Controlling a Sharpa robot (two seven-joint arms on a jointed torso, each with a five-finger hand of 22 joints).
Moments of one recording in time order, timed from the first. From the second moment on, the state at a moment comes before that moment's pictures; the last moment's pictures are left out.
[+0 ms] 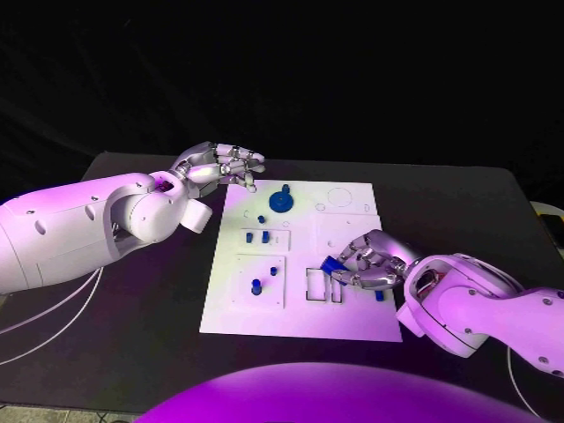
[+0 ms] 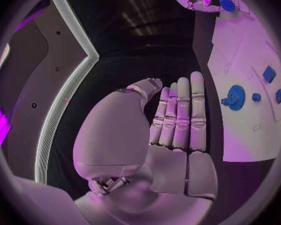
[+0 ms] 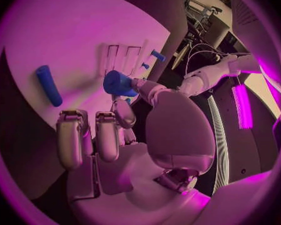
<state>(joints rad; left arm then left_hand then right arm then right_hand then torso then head) 1.16 -0.88 -0.05 1.44 -0.10 -0.05 0.30 1.42 -0.19 0.43 0.12 0.40 0.96 0.19 0.23 0.32 1.11 0.12 0.24 0.11 1.00 0.05 0.78 0.50 0.18 1.02 0.14 0.66 0.50 1.07 -0.94 -0.19 1.88 -1.12 -0.50 -0.40 1.14 -0.20 0.58 0.12 0.26 0.91 0.12 0.42 0.09 1.33 0.00 1.20 1.19 1.47 -0.06 1.50 1.31 0.04 1.47 0.04 1.47 1.31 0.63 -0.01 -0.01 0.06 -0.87</state>
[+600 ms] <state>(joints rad) 1.16 -0.89 -0.05 1.45 -0.10 -0.05 0.30 1.42 -0.19 0.43 0.12 0.40 0.96 0.19 0.23 0.32 1.11 0.12 0.24 0.11 1.00 0.05 0.78 0.50 0.18 1.01 0.14 0.66 0.50 1.05 -0.87 -0.19 1.83 -1.12 -0.44 -0.40 1.12 -0.22 0.56 0.12 0.23 0.91 0.12 0.43 0.31 1.32 0.01 1.18 1.18 1.47 -0.06 1.50 1.31 0.04 1.47 0.04 1.45 1.31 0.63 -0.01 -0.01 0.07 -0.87</state>
